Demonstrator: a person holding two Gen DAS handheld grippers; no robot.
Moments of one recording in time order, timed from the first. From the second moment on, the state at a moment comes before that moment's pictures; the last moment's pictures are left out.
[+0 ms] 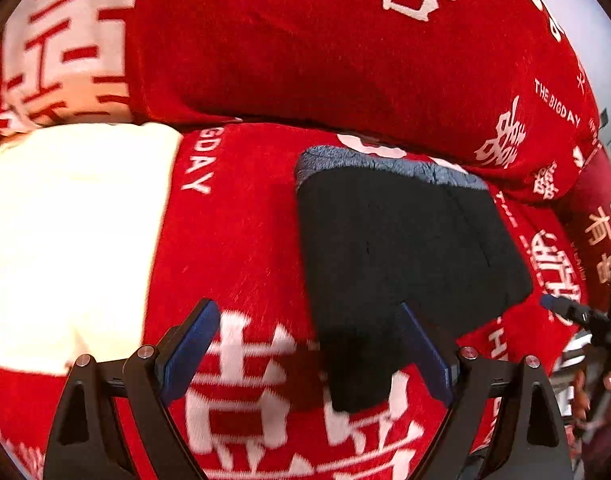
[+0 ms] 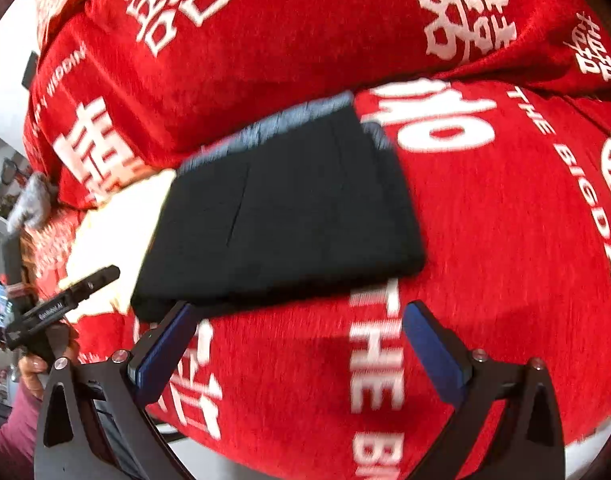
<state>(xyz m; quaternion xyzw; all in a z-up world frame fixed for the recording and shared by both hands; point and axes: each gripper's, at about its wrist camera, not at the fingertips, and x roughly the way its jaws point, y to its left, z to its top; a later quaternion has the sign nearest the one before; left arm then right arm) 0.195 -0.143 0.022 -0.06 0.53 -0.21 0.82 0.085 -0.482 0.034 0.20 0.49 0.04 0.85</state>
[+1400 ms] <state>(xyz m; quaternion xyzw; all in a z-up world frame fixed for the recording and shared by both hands) 0.213 -0.135 0.044 -0.16 0.55 -0.31 0.76 0.158 -0.463 0.014 0.36 0.52 0.23 0.74</state>
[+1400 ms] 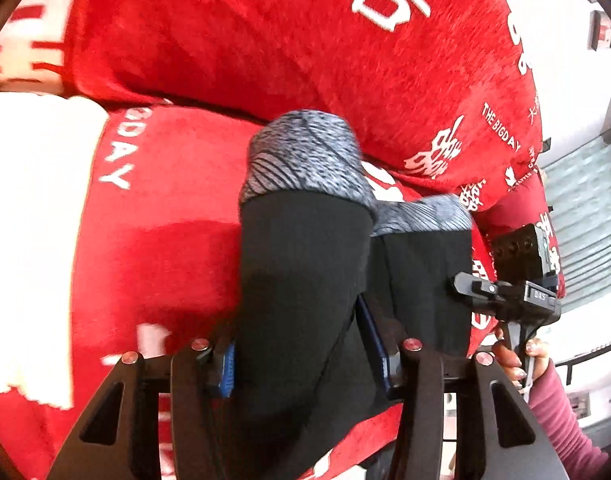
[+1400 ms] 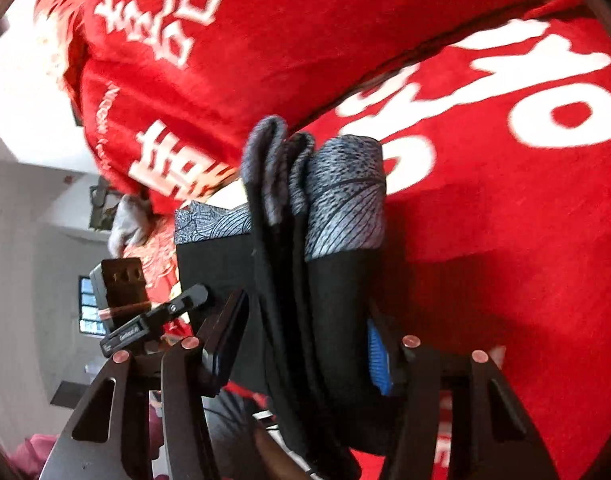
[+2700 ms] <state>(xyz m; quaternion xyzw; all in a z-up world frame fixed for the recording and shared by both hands) 0.095 -0.085 0.058 0.01 0.45 -0.11 0.89 0.052 -0.325 0.052 0.10 0.48 0.02 0.87</state>
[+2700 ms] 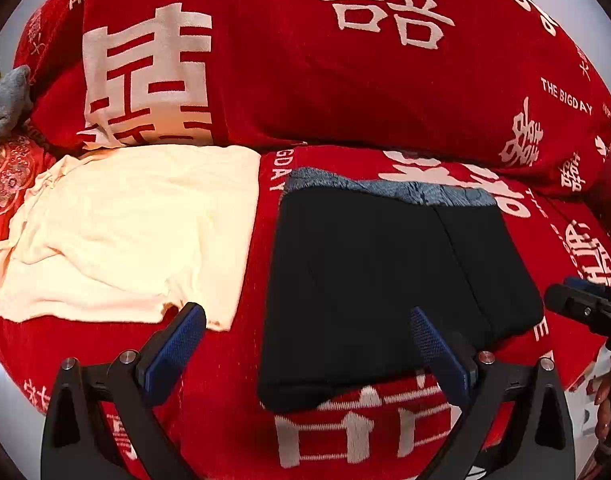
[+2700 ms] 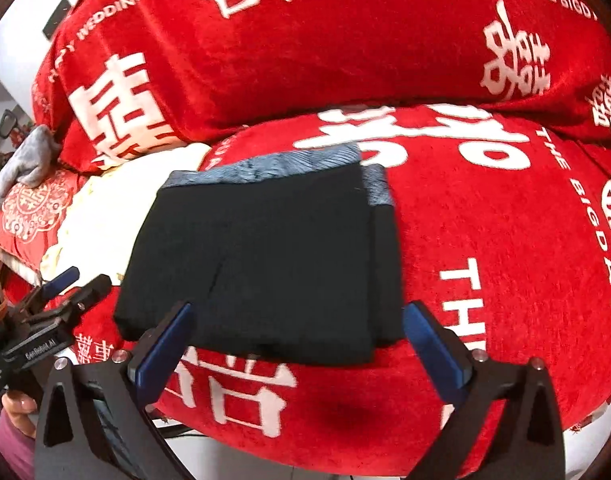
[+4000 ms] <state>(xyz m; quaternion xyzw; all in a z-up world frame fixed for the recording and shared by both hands) 0.046 -0.074 0.062 0.04 0.46 -0.07 0.88 0.019 -0.270 0.060 0.03 0.49 -0.04 0.87</state>
